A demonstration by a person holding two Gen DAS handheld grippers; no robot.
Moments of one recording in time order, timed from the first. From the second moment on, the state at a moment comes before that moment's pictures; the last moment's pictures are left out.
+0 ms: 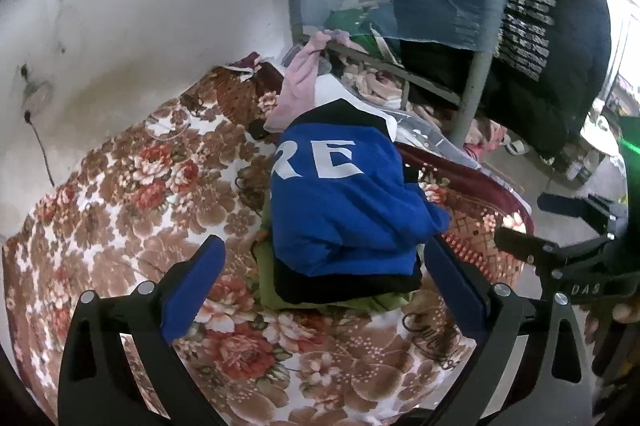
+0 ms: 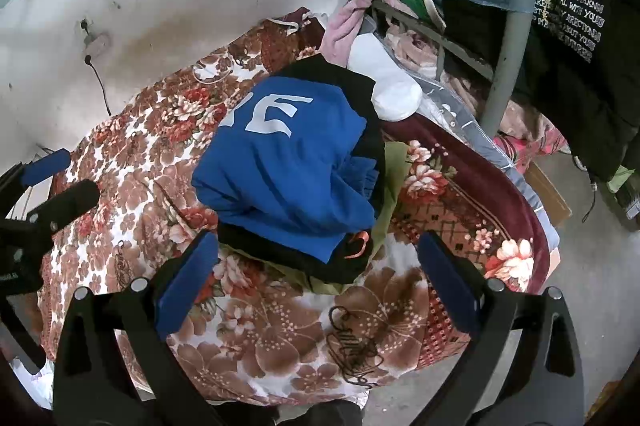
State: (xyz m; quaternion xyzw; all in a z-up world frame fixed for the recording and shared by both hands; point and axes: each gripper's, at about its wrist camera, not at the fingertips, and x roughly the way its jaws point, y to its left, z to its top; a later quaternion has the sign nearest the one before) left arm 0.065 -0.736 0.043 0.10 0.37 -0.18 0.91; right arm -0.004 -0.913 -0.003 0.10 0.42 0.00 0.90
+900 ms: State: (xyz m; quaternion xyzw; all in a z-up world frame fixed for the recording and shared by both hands) left arm 0.065 -0.743 0.031 0.11 0.40 -0.20 0.89; right arm -0.002 -0.917 -0.012 0.11 0.44 0.01 0.89
